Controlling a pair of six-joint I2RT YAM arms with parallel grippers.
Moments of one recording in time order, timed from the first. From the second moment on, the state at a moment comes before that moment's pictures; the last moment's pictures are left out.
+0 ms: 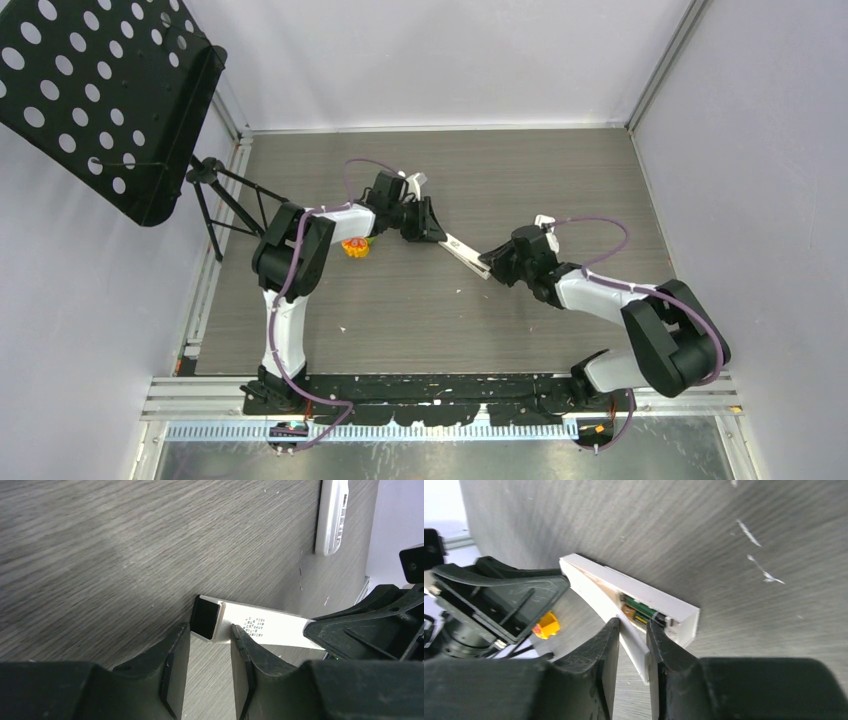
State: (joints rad) left arm -0.47 2.08 1.26 0.03 0.59 -0.55; right arm 0.47 1.39 0.51 0.16 0.05 1.34
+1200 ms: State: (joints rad) left arm -0.47 2.08 1.27 0.01 0.58 -0.54; right arm 0.44 1.27 0.51 -0.10 0.05 1.16
